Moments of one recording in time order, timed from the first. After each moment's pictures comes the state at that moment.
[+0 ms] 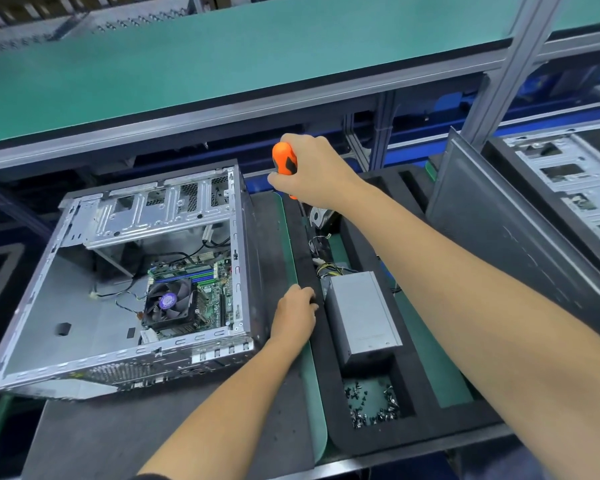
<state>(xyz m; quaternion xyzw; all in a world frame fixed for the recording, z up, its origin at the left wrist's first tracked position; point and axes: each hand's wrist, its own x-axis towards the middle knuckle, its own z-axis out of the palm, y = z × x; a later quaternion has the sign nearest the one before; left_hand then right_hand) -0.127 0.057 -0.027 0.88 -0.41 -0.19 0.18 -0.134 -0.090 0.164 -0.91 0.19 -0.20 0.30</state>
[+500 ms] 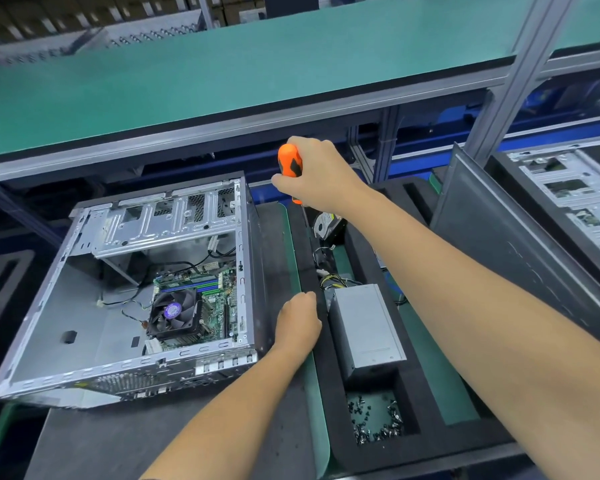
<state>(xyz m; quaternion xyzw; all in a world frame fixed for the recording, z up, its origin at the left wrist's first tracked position) -0.127 0.049 -0.013 0.89 -0.41 -0.15 0.12 -0.133 -0.089 0.179 -0.90 0.19 -0.23 0.33</state>
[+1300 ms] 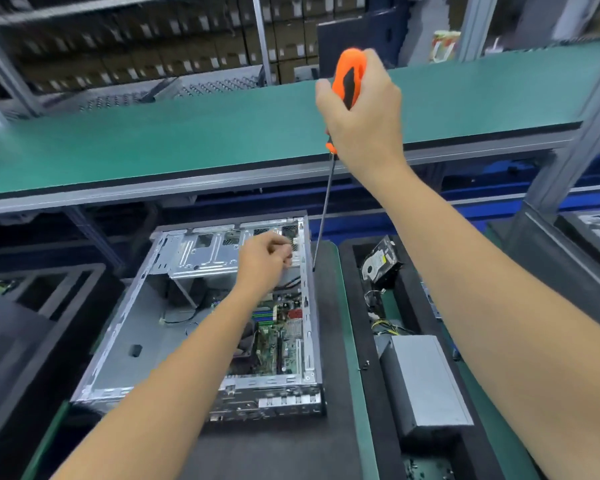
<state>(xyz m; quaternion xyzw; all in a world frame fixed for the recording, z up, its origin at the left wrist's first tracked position) 0.028 0.086 0.128 0.81 -0.30 -0.11 0.50 -0.071 -0.049 0.285 -0.76 0.12 -0.55 0.34</state>
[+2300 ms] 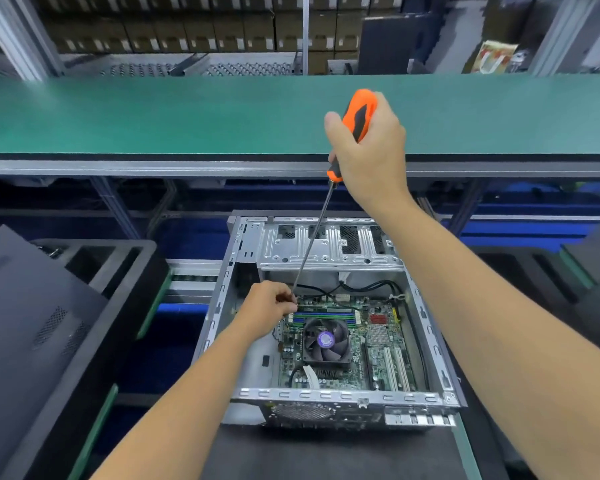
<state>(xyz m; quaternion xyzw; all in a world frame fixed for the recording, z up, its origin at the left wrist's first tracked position) 0.151 0.244 0.057 0.84 -0.34 -0.22 0.35 0.073 0.094 0.258 -0.76 0.13 -0.48 0.41</state>
